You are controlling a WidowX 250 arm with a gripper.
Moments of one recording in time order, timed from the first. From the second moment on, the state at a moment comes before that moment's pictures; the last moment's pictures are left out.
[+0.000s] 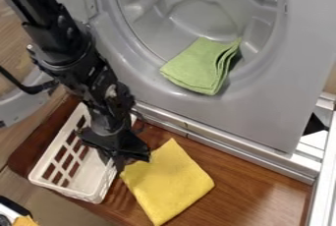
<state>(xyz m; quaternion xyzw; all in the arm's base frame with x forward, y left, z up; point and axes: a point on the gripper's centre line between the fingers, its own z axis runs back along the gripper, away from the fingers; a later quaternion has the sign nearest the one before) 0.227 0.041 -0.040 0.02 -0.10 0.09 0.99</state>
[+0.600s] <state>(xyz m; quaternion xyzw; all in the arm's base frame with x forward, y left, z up) 0.231 -0.001 0.001 0.04 -0.12 0.08 0.99</state>
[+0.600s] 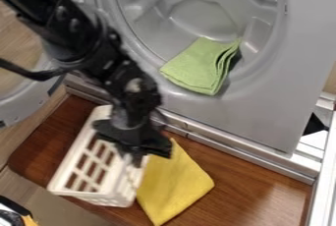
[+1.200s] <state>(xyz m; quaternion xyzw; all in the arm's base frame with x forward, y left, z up) 0.242 -0.126 0.011 -0.03 -0.16 -0.02 0.99</state>
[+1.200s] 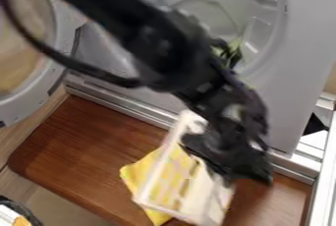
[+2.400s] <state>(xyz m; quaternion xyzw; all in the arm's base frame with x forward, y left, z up) 0.228 -0.186 -0.036 -0.02 -0.11 -0.07 0.99</state>
